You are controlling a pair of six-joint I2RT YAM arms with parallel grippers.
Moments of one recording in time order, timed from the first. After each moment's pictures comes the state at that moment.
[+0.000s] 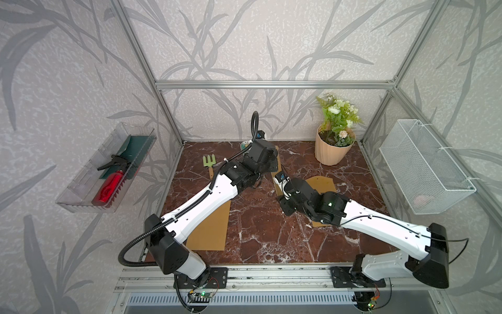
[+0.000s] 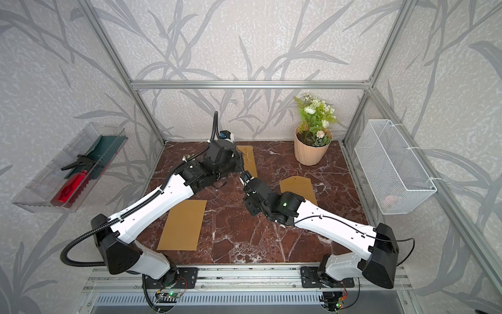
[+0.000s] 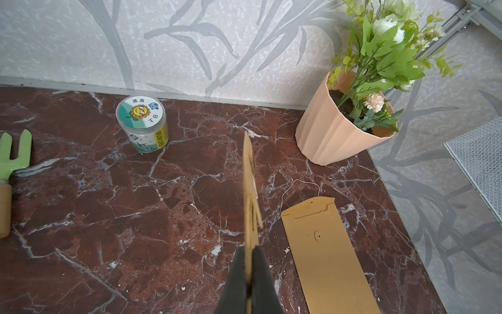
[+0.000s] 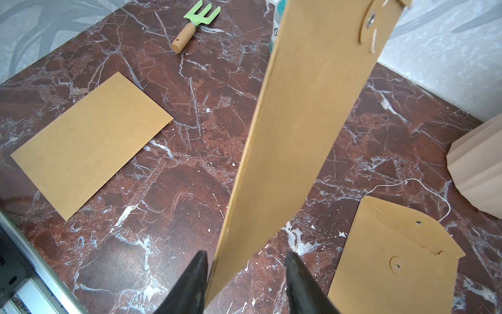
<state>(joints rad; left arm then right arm) -0.73 1.52 1.54 -0.58 -0.32 -0.57 1.01 1.33 1.17 -0.60 0.29 0.24</state>
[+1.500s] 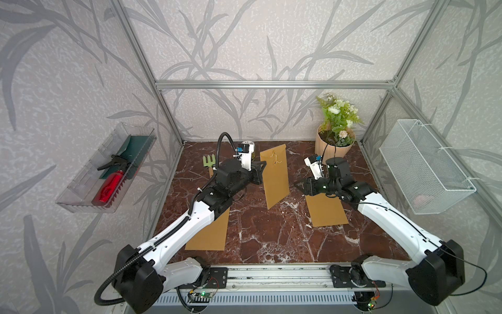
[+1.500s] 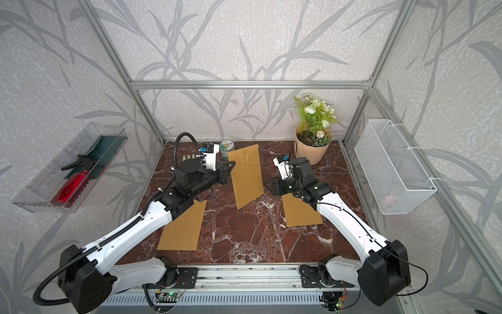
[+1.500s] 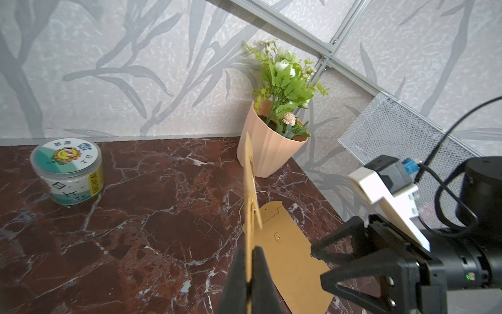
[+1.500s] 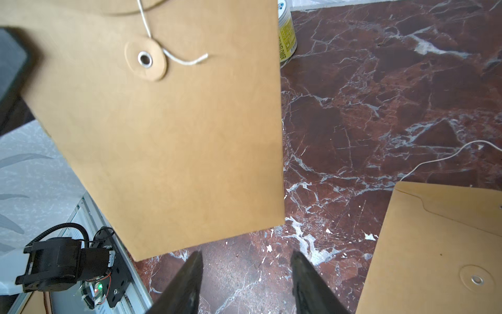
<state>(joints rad) -0.56 1.18 0.94 0.06 0.15 -0.42 0.41 1.25 1.00 -0.42 -0.45 0.27</state>
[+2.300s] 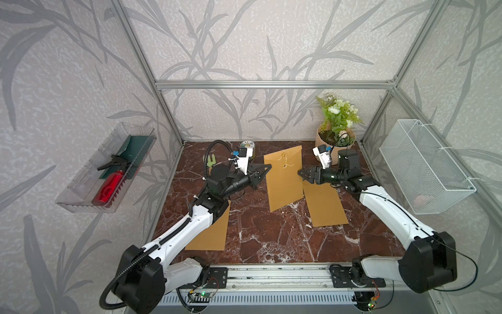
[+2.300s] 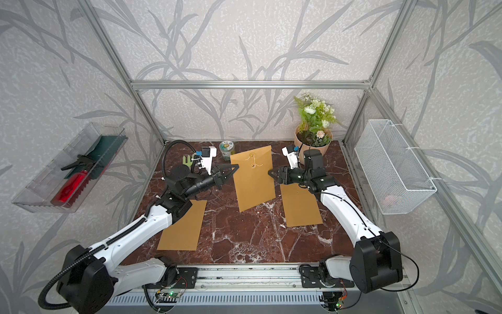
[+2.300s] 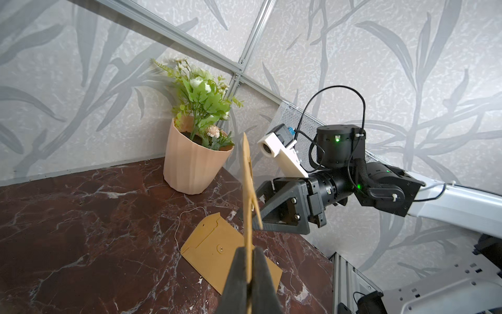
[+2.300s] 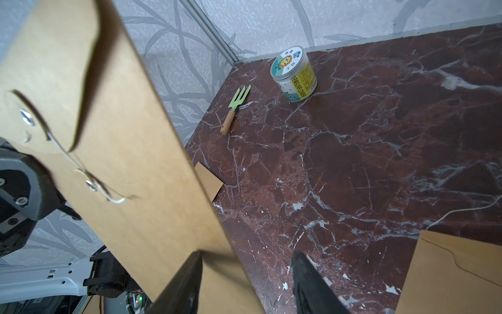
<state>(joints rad) -0.48 1.17 0.79 0.45 0.56 -0.51 0.25 1.32 1.02 -0.25 -0.73 0.32</state>
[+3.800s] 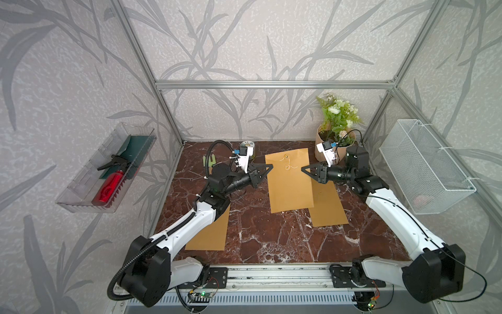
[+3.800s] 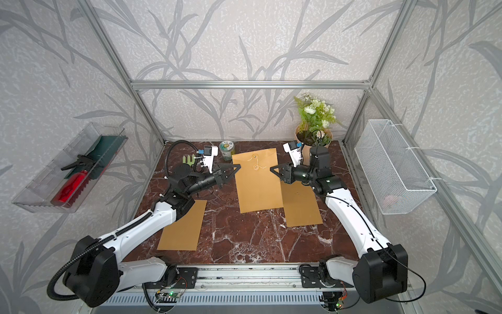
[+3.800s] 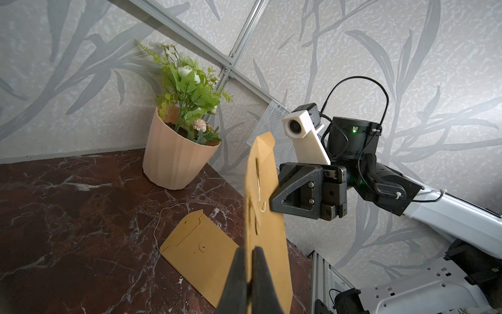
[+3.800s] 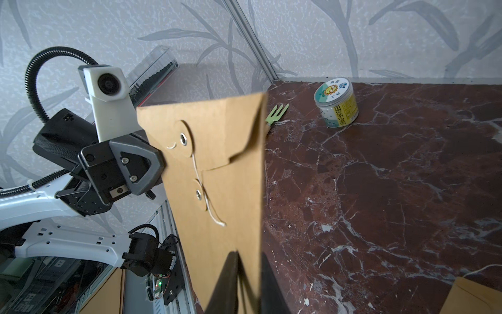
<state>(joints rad) -0.46 1.24 0.78 0.54 0.63 -0.60 0.24 1.25 1.05 -0.23 -0.89 0.30</state>
